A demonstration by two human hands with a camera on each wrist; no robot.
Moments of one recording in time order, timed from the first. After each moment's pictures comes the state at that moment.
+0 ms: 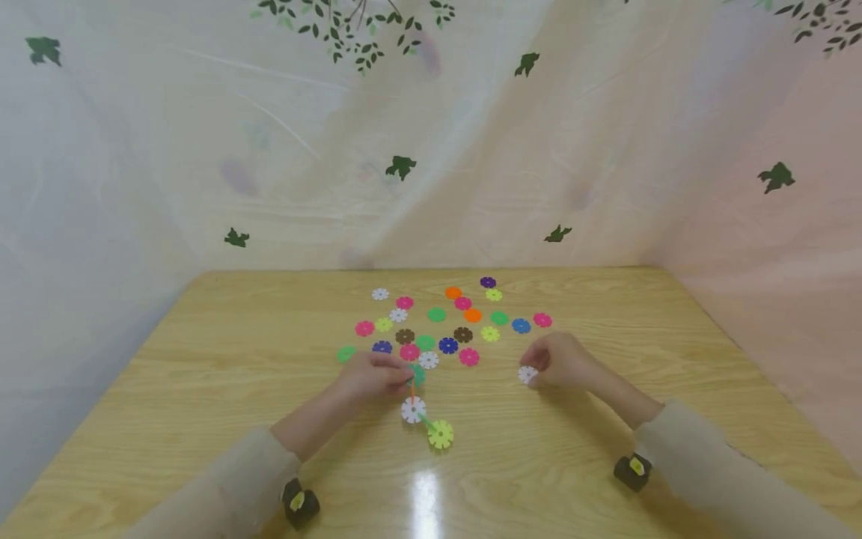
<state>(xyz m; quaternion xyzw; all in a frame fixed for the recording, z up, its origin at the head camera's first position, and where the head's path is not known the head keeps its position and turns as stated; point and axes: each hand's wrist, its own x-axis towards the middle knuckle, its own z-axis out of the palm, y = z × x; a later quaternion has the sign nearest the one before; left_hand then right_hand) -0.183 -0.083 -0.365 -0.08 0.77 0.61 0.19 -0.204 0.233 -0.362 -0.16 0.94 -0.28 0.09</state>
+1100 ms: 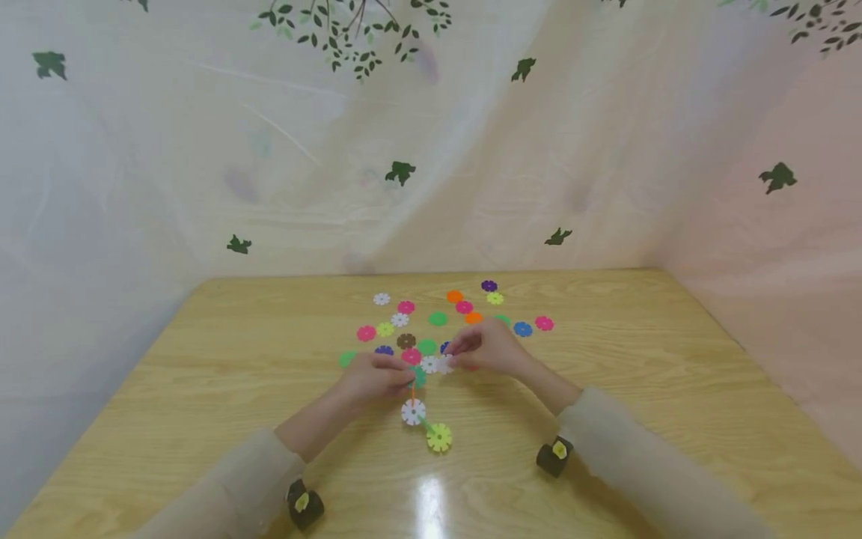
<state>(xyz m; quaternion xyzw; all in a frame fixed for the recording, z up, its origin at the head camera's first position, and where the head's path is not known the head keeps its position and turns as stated) -0.188 -0.083 -0.367 -0.06 0.78 0.60 0.18 -0.227 0.143 -0.360 -0.22 0.88 -0.41 0.08</state>
